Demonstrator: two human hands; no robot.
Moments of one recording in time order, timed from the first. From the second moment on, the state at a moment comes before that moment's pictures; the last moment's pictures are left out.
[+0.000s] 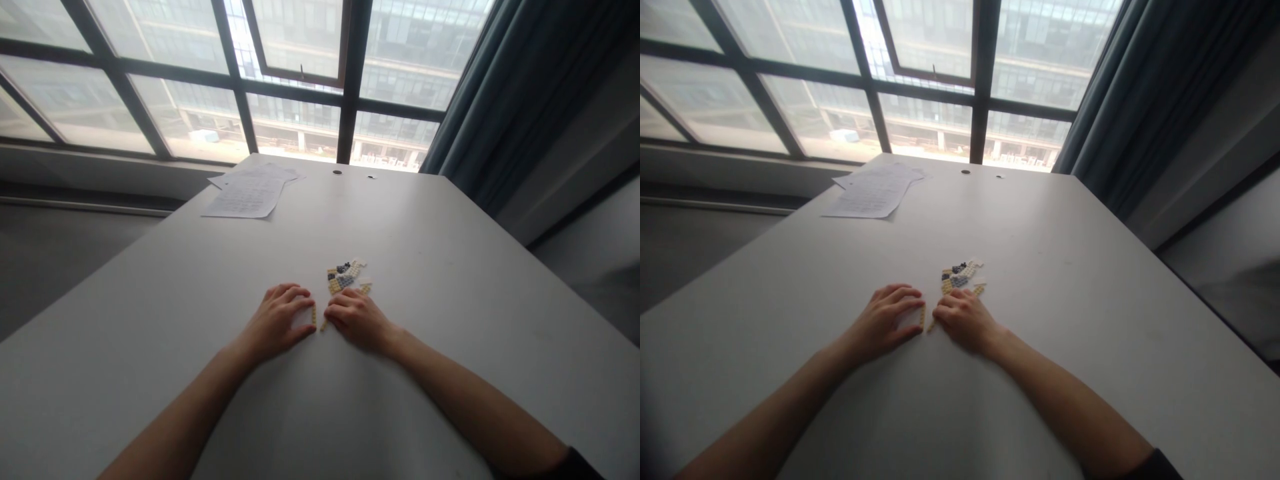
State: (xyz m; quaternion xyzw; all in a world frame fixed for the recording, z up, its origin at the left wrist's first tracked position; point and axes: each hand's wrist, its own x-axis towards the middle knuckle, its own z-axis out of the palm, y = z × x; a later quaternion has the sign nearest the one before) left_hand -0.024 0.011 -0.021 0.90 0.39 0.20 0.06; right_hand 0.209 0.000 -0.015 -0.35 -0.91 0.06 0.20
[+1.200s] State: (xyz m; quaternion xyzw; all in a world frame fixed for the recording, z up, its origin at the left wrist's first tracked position) left_hand -0.024 0.009 -0.019 0.90 0.37 0.22 0.09; right_hand 0.193 -0.018 -0.021 -0.45 -0.83 0.19 0.28
